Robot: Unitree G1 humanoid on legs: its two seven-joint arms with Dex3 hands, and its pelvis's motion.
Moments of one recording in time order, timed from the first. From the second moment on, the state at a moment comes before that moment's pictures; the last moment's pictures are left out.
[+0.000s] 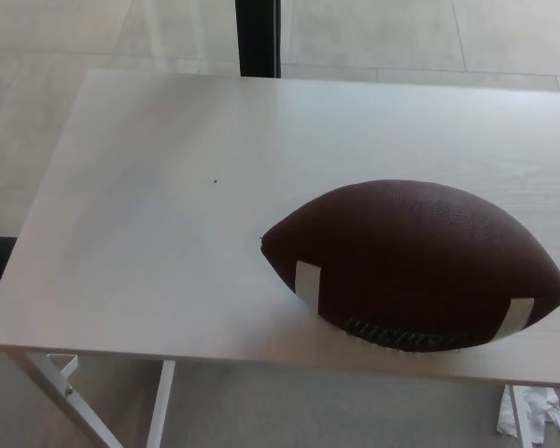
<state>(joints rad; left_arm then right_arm) 0.30 0.58 0.51 0.90 -0.15 -0.04 -0.28 0.13 -0.76 -0.59 1.08 0.10 -0.10 0.05</state>
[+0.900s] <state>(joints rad) -0.16 0.60 0.65 0.22 -0.27 0.11 -0.13 -0.21 -0.66 -0.78 0.63 0.30 -0.10 0.11</state>
